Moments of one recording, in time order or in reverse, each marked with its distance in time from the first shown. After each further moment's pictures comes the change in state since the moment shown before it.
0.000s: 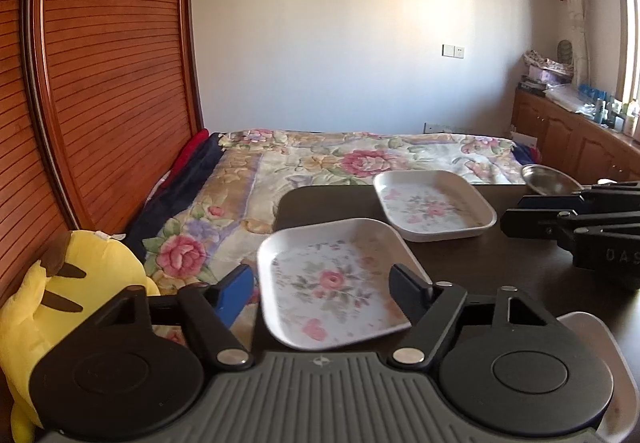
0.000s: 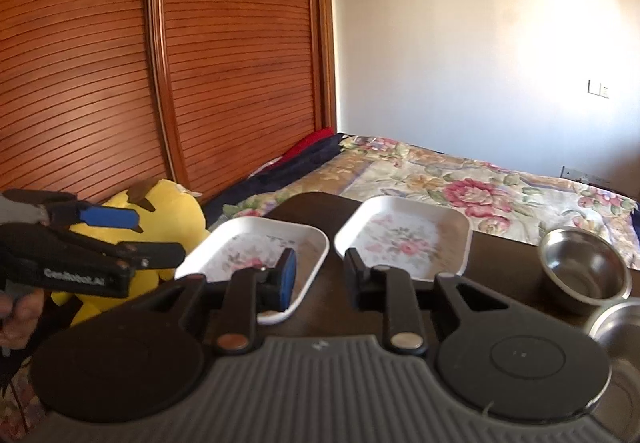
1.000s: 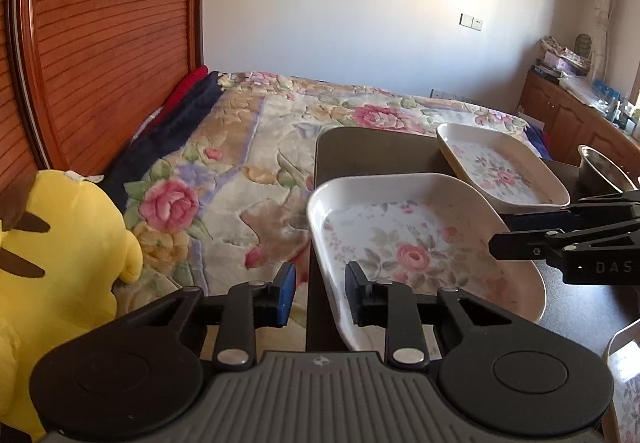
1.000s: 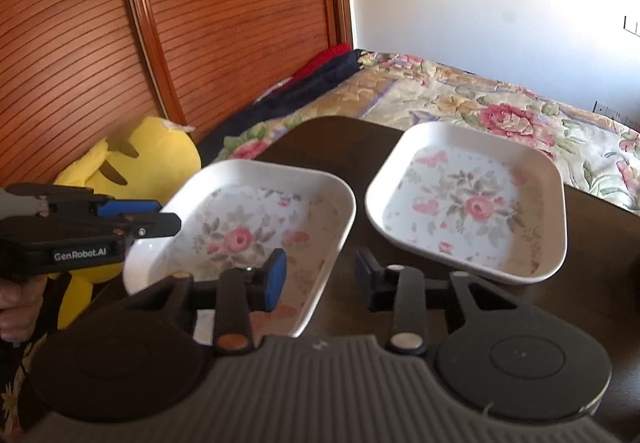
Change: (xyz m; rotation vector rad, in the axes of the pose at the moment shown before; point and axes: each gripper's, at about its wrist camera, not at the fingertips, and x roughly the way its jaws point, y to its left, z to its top) left arm 0.089 0.060 -0.018 -0.095 0.145 -0.065; right arm 0.109 0.001 -0.005 0.040 0.261 0.050
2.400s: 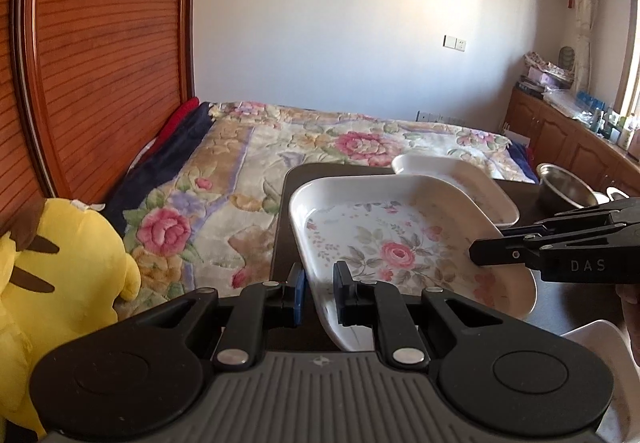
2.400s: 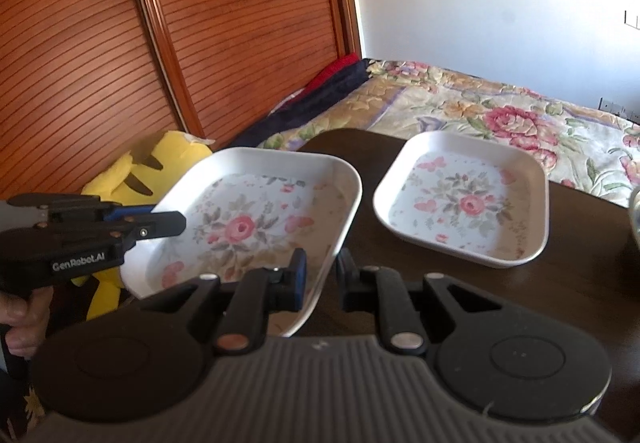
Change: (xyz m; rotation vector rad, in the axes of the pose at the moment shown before) left arm -0.051 -0.032 0.006 0.026 -0.081 -0.009; right arm -0.044 -0.005 -0.002 0.033 -0.045 0.042
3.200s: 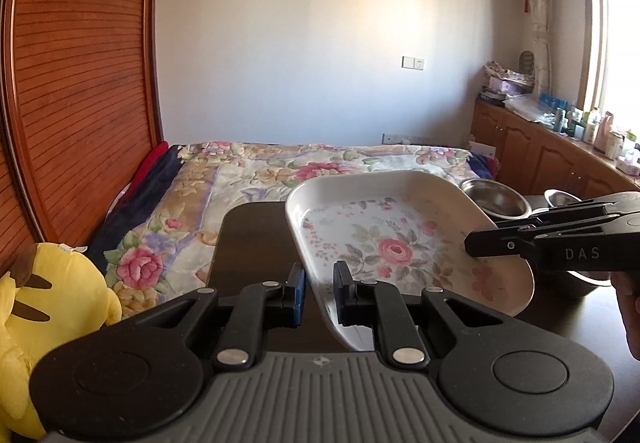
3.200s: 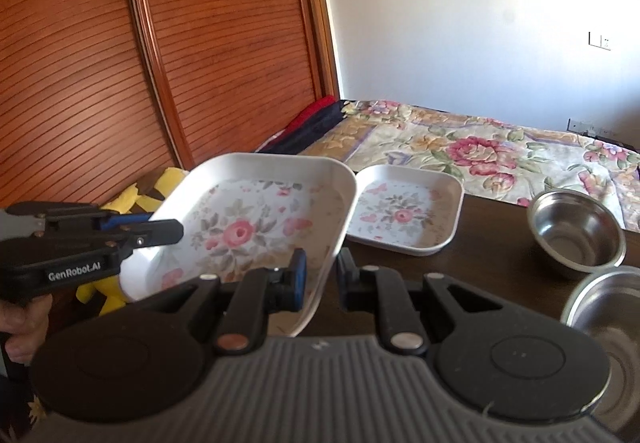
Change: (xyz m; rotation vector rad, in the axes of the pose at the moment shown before) left arm -0.064 -0.070 0.002 0.088 -0.090 -0.057; right arm -0.094 -0.016 -0.023 0.027 -0.123 -0.049
